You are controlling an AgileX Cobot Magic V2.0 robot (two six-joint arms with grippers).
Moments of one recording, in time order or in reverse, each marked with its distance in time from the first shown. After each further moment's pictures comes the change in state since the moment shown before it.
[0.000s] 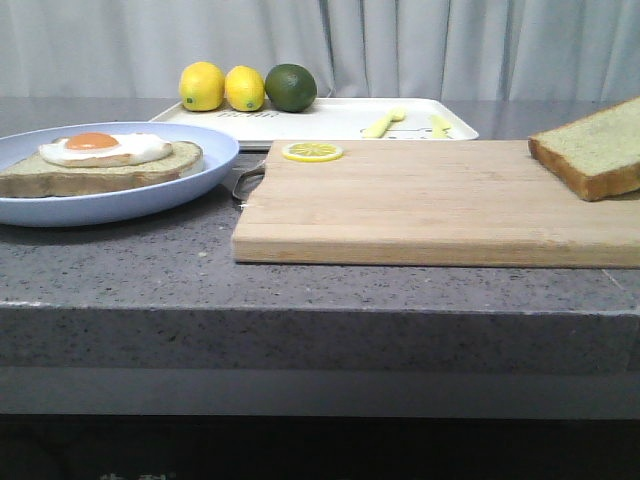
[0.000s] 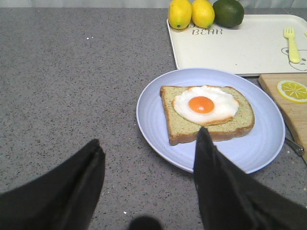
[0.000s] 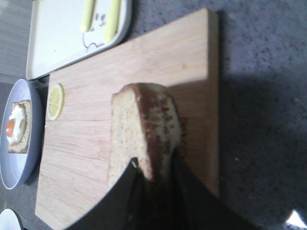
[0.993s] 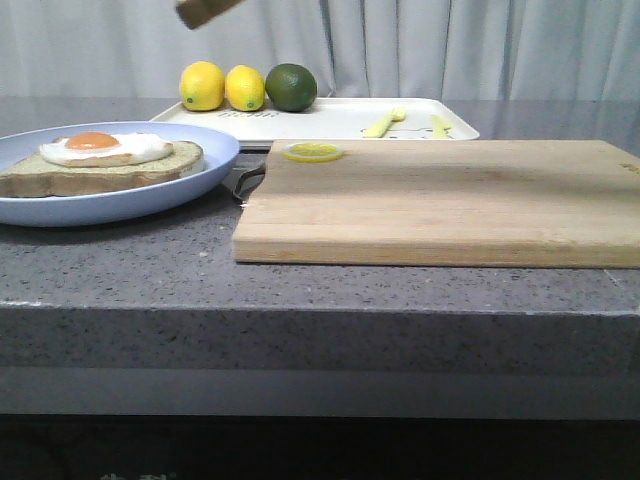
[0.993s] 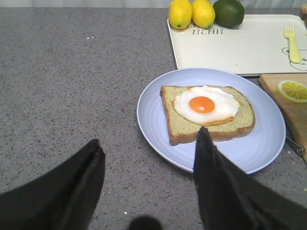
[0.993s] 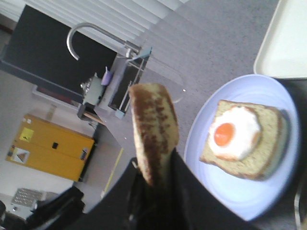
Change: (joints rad) left arm 0.000 0.000 0.000 0.000 0.000 0.000; right arm 0.793 -0.132 0.000 0.602 -0.345 -0.004
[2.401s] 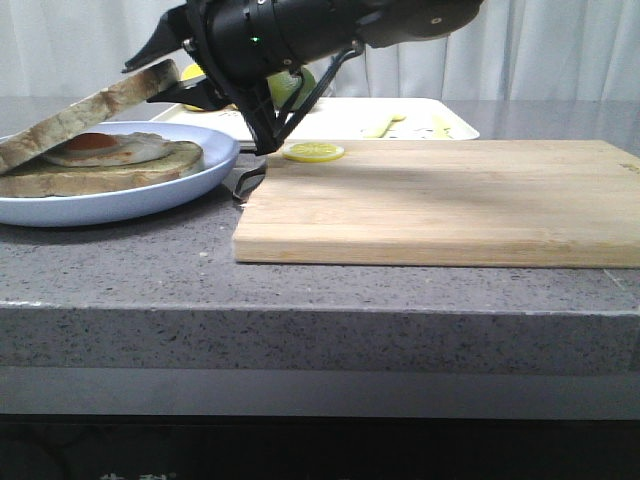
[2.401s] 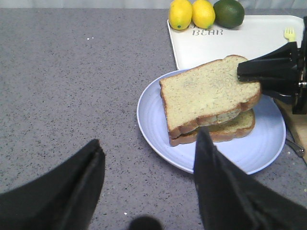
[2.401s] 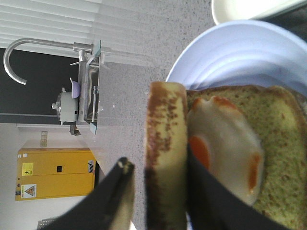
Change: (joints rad) left arm 0.000 0.000 0.000 0.000 -0.002 0.000; right arm 0.339 0.496 -0.350 0.098 -0.341 0.193
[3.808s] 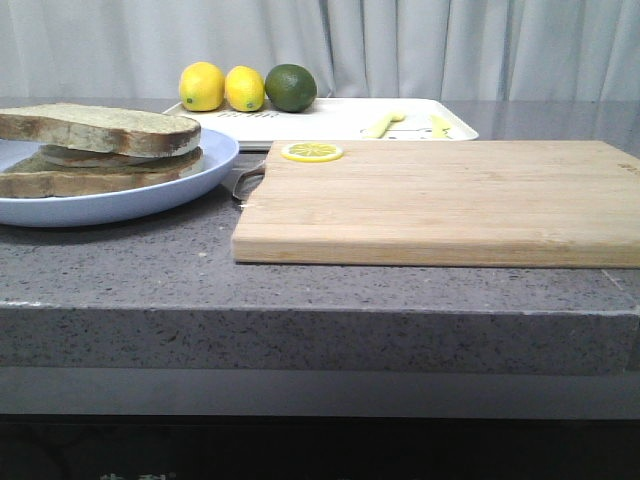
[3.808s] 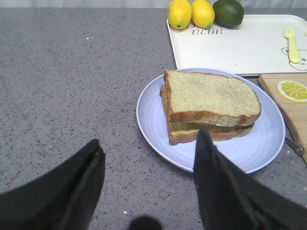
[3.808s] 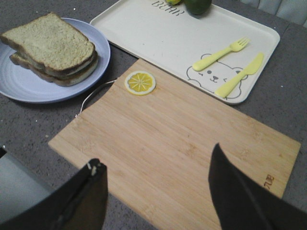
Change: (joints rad) left arm 0.000 0.000 0.002 0.000 0.002 0.000; right arm -0.149 -1.142 0.390 -1.666 0.325 0.445
